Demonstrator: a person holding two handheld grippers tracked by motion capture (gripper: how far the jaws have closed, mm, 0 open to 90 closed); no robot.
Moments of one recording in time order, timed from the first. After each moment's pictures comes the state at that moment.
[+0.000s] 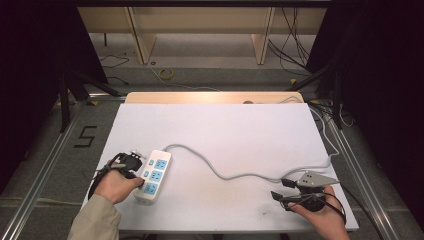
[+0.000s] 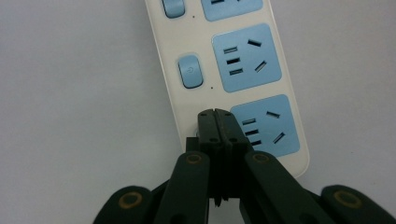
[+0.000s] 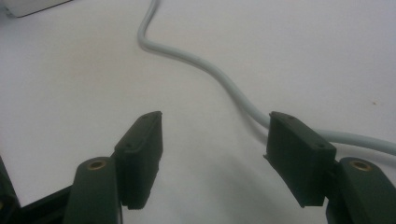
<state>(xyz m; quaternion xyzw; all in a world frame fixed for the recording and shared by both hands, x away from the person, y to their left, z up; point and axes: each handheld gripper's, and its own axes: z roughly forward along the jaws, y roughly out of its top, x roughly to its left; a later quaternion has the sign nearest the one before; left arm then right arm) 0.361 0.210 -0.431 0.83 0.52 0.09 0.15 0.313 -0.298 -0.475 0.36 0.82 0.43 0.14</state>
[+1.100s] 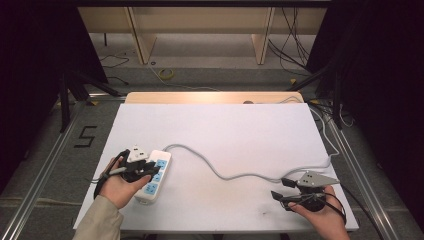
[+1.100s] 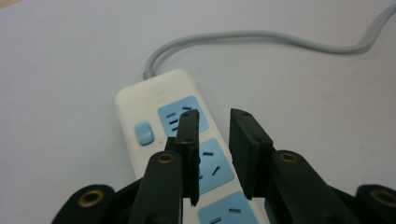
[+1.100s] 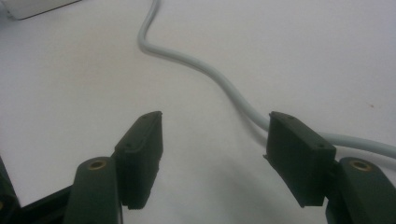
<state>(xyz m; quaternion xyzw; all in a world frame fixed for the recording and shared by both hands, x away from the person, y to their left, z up) 0.350 0.197 -0.425 0.82 0.41 0.19 0.36 0.313 -0.298 -0.474 0.36 0.81 0.43 0.14</state>
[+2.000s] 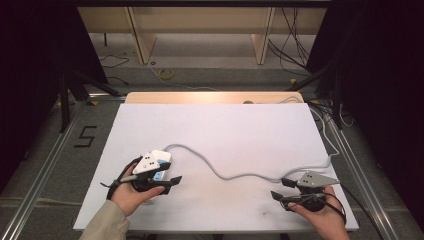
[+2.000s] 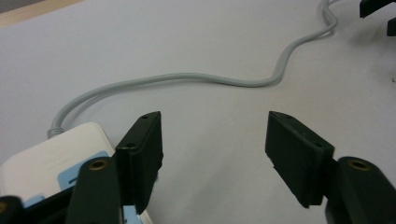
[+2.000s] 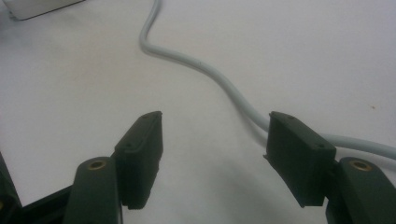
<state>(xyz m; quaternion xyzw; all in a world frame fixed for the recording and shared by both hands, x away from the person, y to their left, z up) 0.344 0.173 -0.448 0.81 0.33 0.14 0.46 0.312 -0.298 -0.474 0.36 0.82 0.43 0.14</state>
